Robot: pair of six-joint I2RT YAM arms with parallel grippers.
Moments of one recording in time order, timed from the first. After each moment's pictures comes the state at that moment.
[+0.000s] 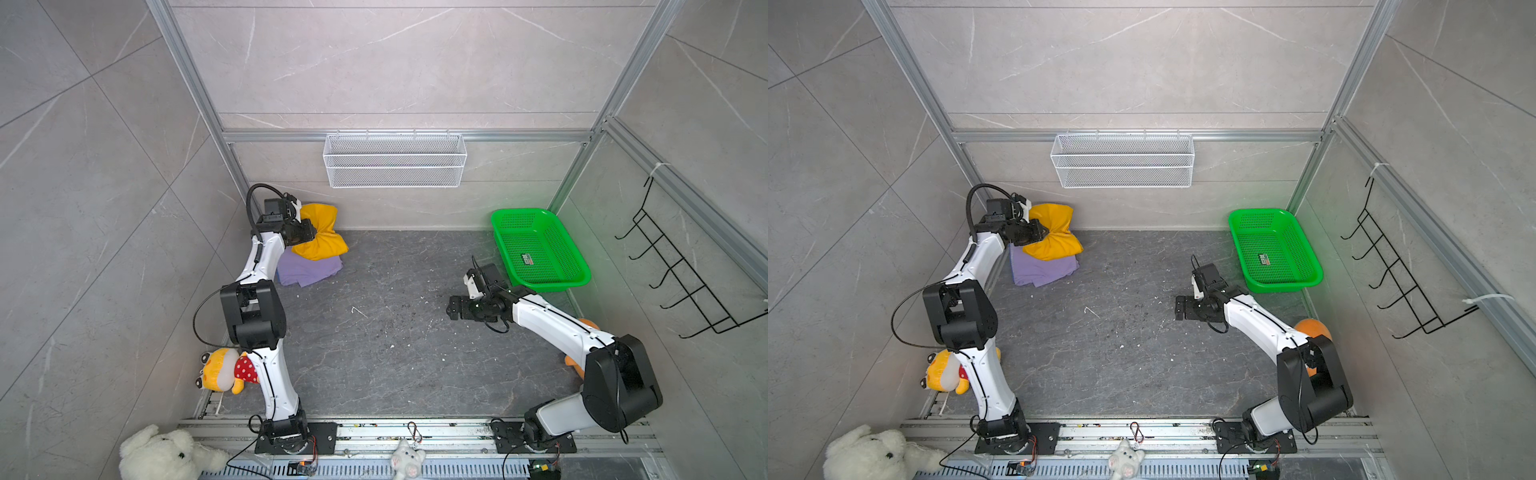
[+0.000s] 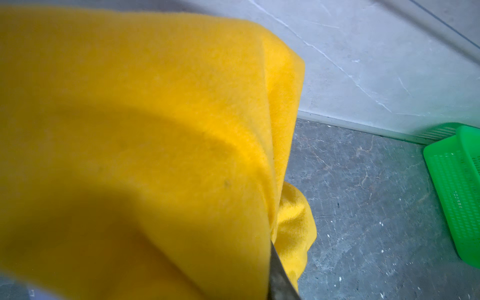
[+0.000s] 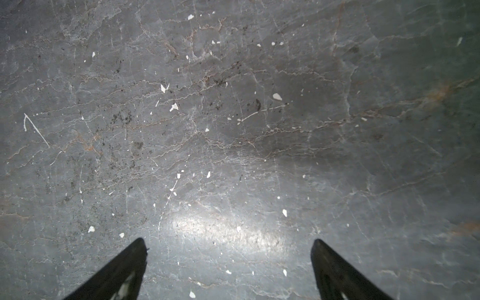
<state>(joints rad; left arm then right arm) 0.11 2.08 1.89 -0.58 0.39 -0.14 0.38 1.48 0.99 -0.59 -0.11 0.36</state>
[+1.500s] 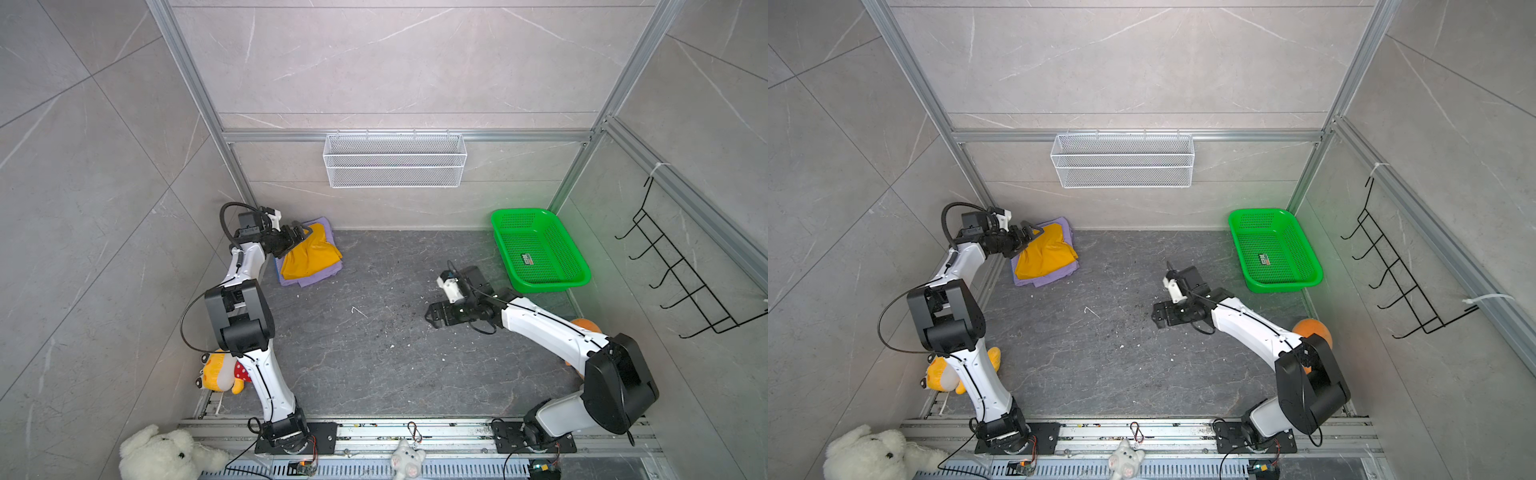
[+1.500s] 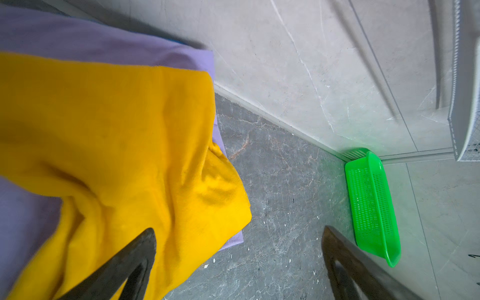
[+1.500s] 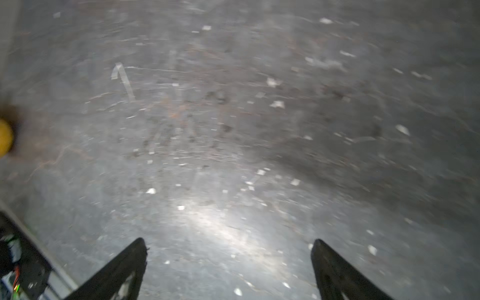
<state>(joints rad) 0.24 2.06 1.74 -0.45 0.69 -0.33 0.58 1.49 1.04 -0.51 -0.23 0.24</state>
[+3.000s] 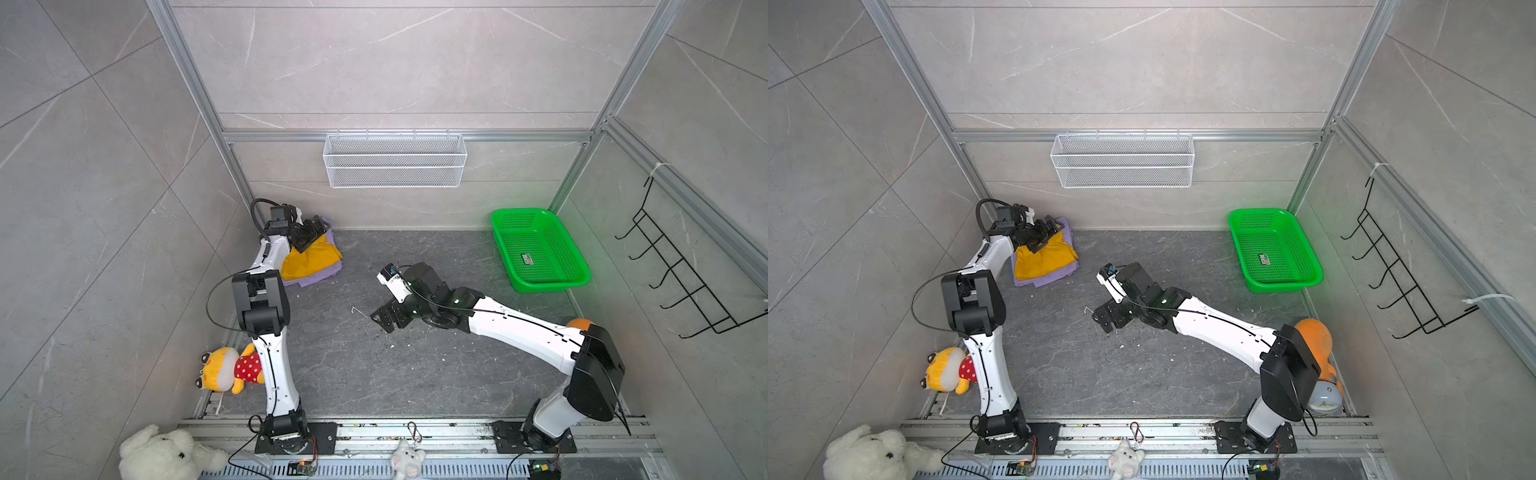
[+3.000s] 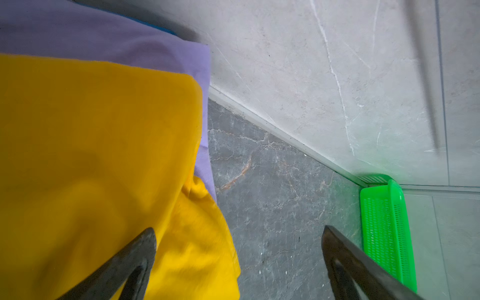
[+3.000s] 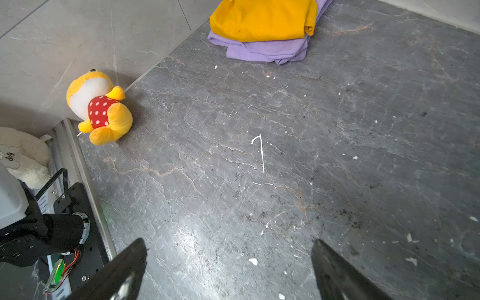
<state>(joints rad) 0.12 2.30 1.98 -0.40 0.55 -0.52 0.89 1.62 1.31 -0.39 -0.14 0.16</state>
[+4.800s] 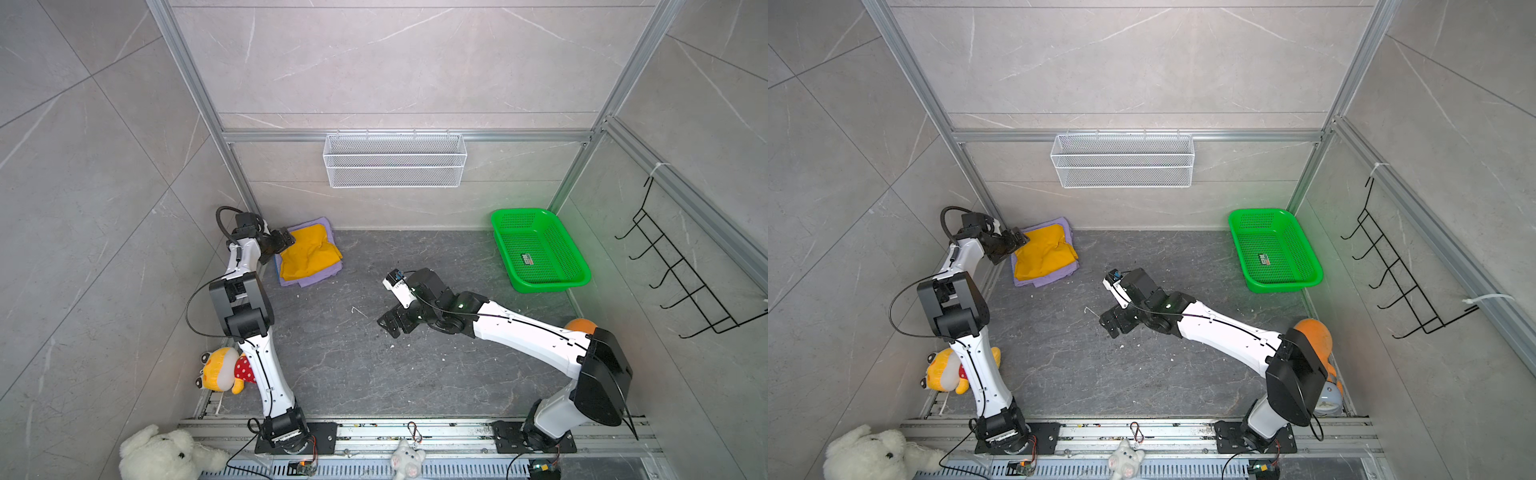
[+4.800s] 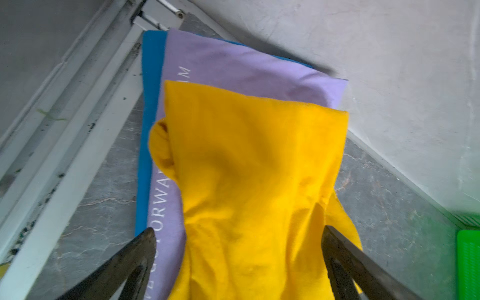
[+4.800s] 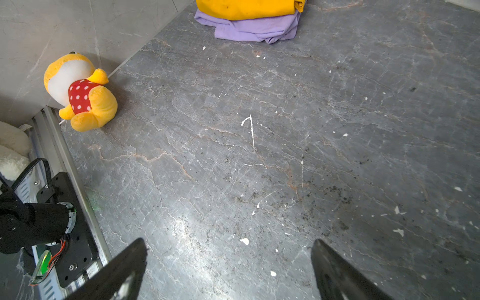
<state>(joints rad) 0.28 2.26 1.99 -0.61 0.40 -0.29 0.89 1.58 1.25 -0.41 -0.12 0.16</state>
